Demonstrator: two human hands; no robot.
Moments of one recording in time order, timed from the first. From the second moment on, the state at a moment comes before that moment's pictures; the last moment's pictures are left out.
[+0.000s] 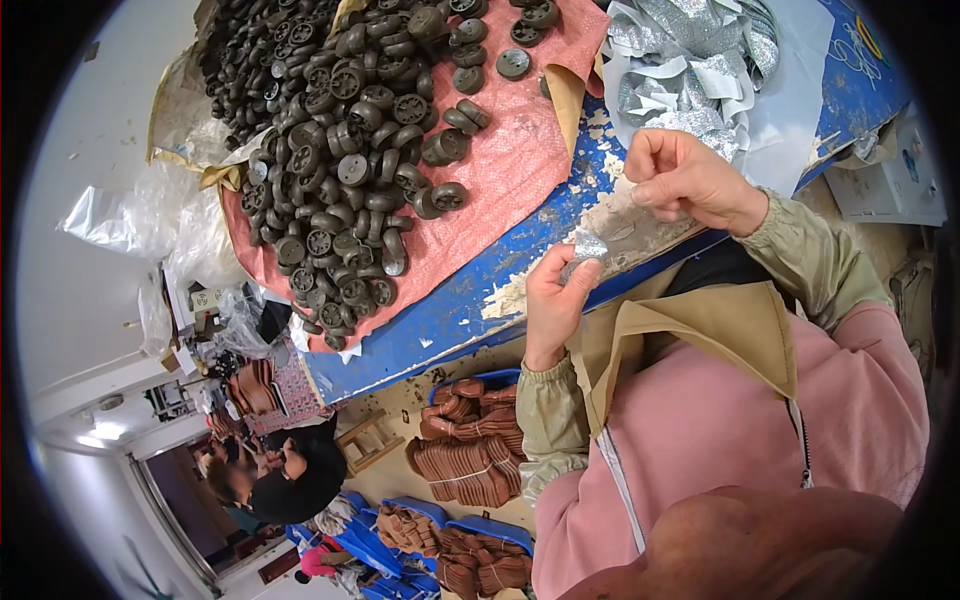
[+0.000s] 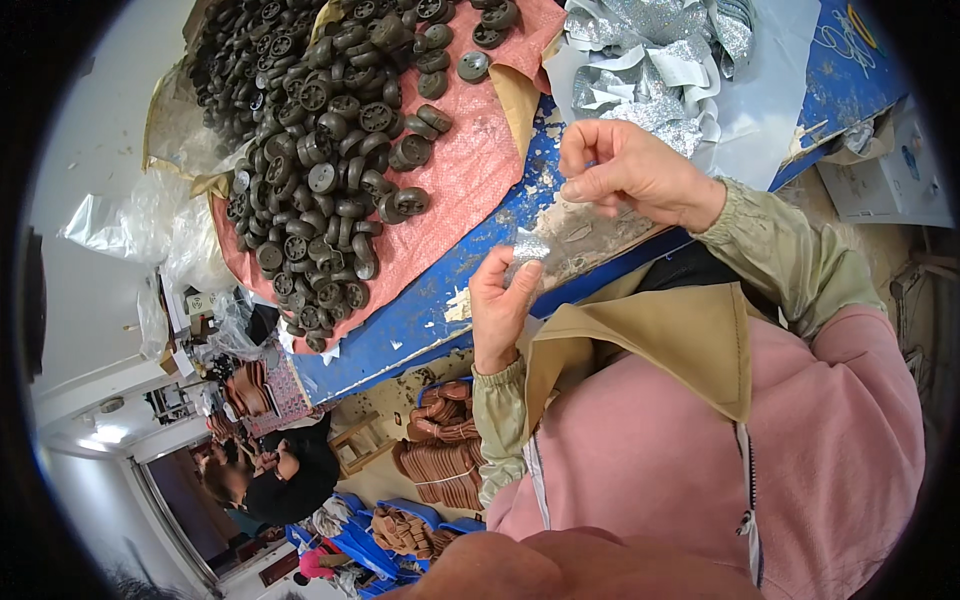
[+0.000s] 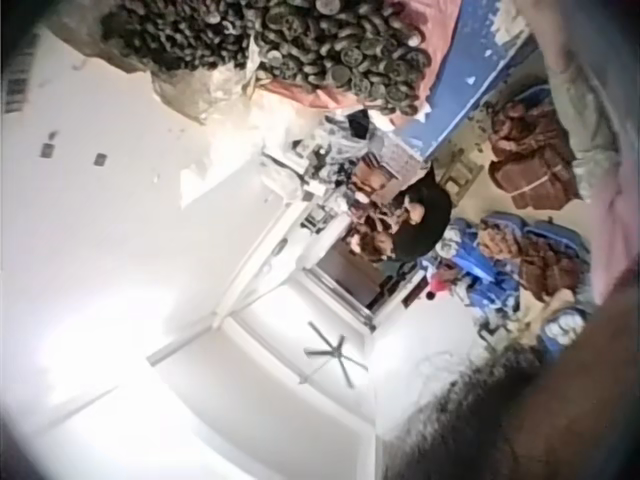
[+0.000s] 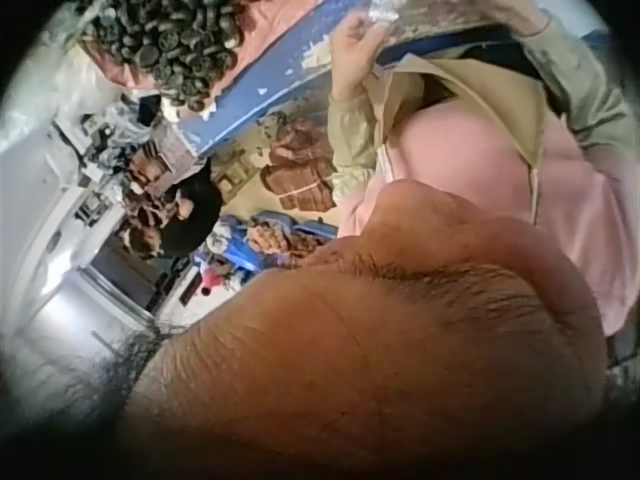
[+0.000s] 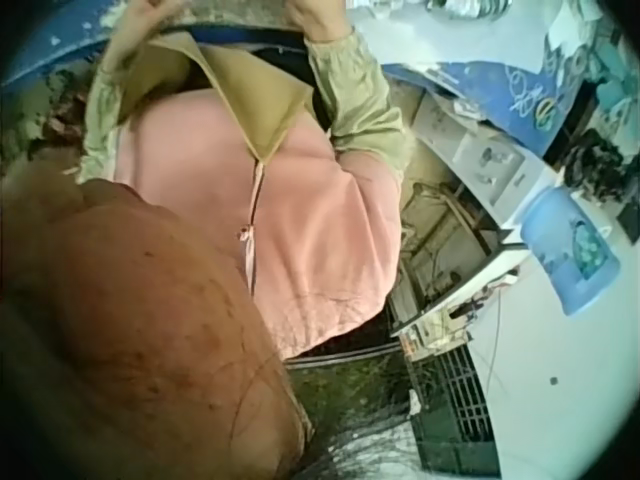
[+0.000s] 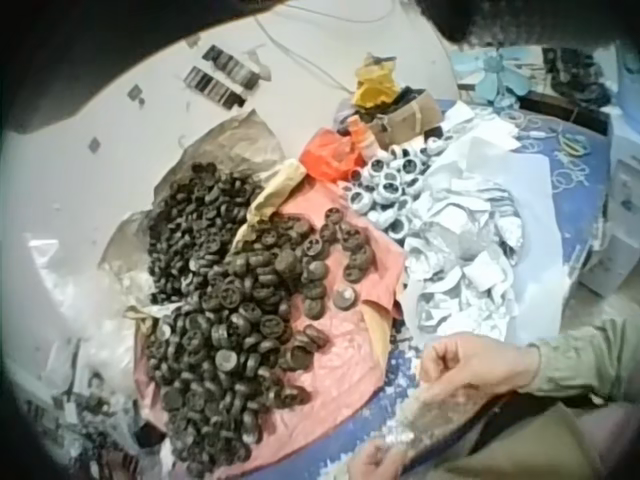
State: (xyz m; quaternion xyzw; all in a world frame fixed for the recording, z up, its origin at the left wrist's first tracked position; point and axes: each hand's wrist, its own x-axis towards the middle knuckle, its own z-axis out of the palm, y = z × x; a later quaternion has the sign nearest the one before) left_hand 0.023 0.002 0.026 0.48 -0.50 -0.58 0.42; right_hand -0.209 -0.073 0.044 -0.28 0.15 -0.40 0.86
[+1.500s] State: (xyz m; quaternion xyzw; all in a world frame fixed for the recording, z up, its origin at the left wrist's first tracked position) left_hand 0.047 -0.048 0.017 -0.05 -0.04 -0.71 0.71; right_hand -0.119 -0.029 0.021 -0.82 0.14 -0.42 0.37
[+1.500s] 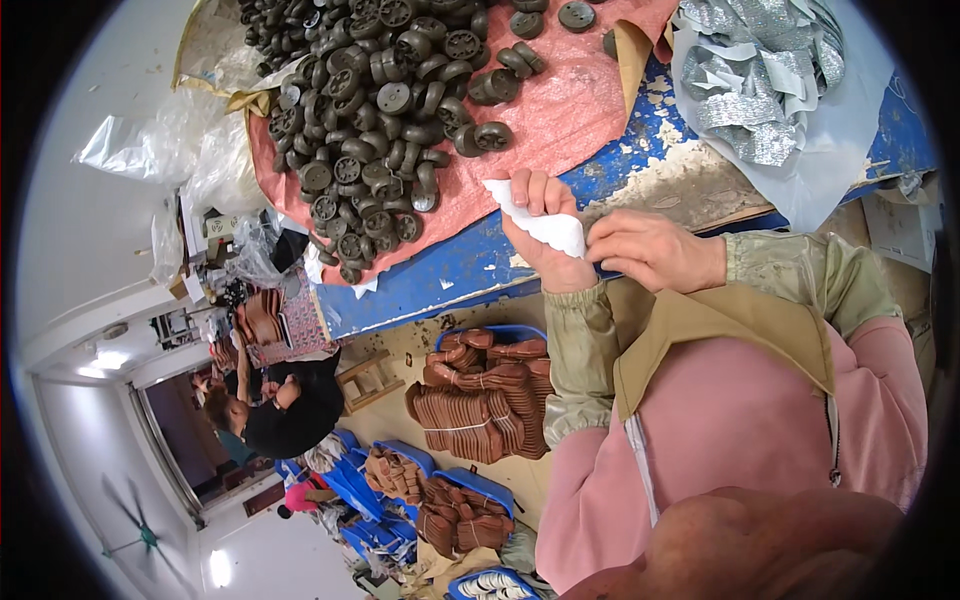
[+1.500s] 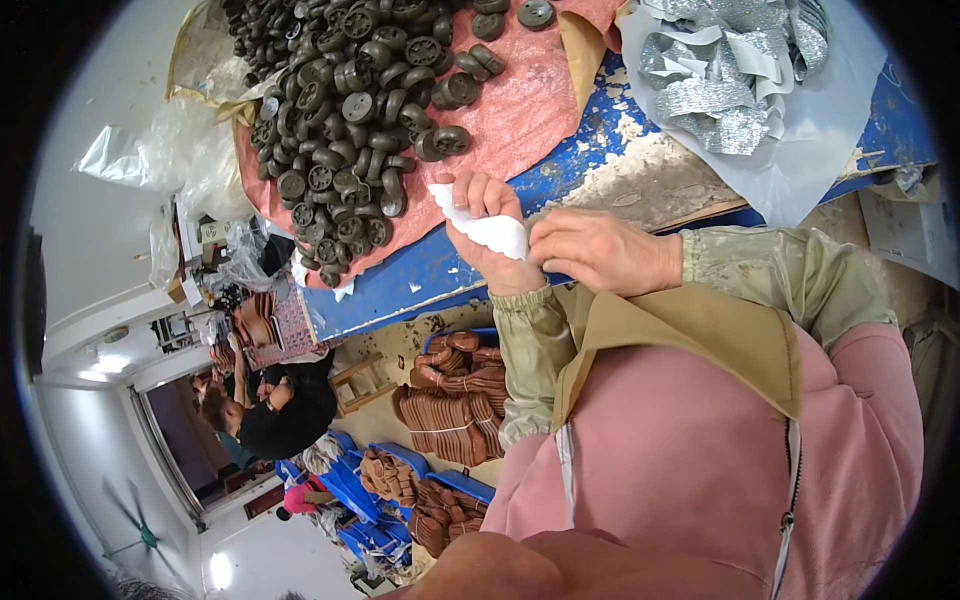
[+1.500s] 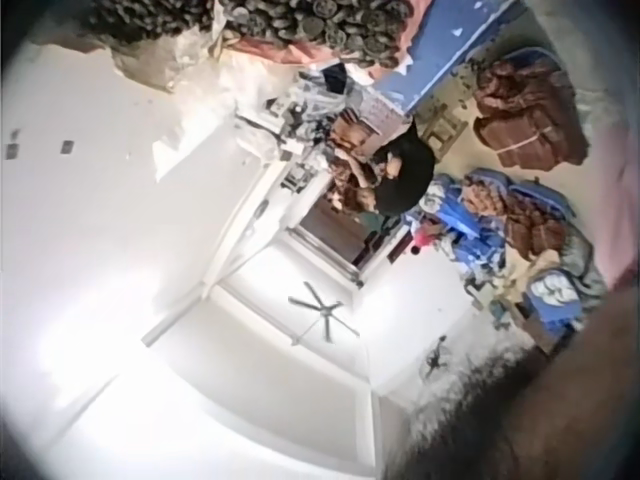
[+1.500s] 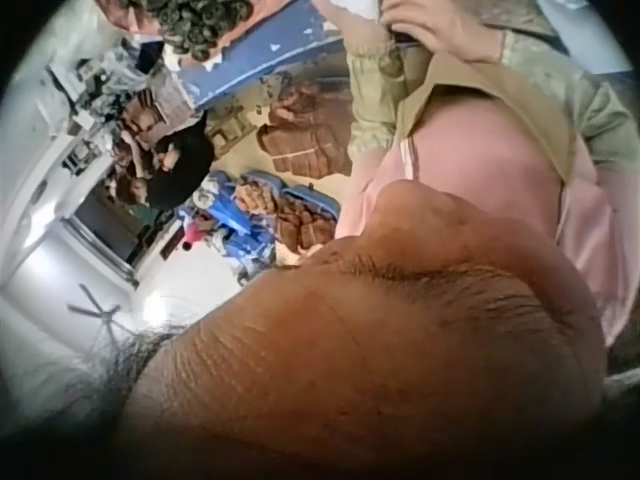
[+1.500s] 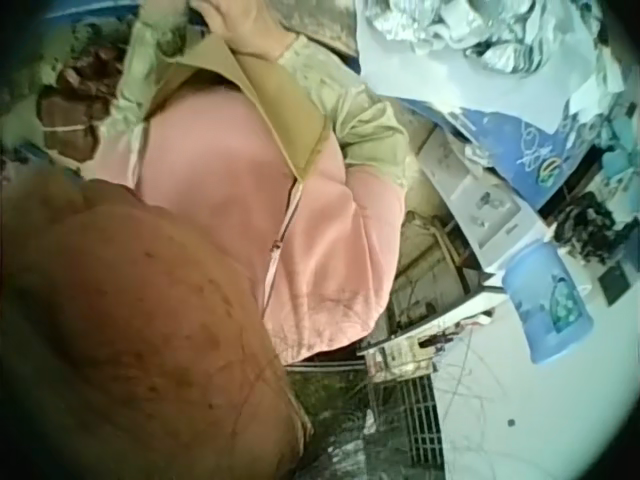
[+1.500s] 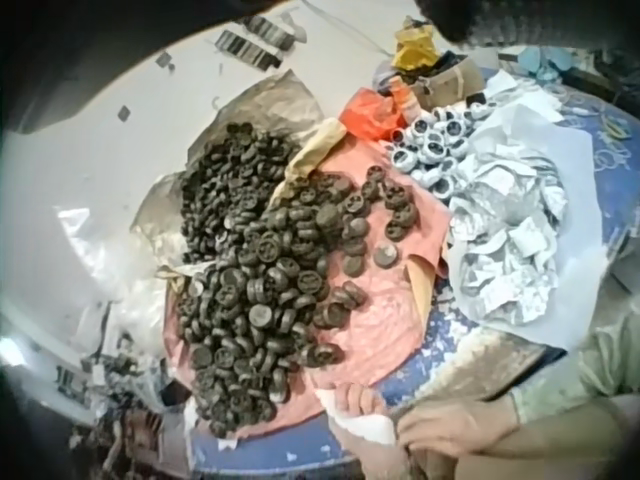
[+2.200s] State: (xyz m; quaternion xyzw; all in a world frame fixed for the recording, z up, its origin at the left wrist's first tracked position) left_hand 0.051 -0.050 0.009 -0.15 0.12 -0.66 0.73; right_hand -0.096 -0.027 0.011 -0.76 0.15 -0.50 0.37
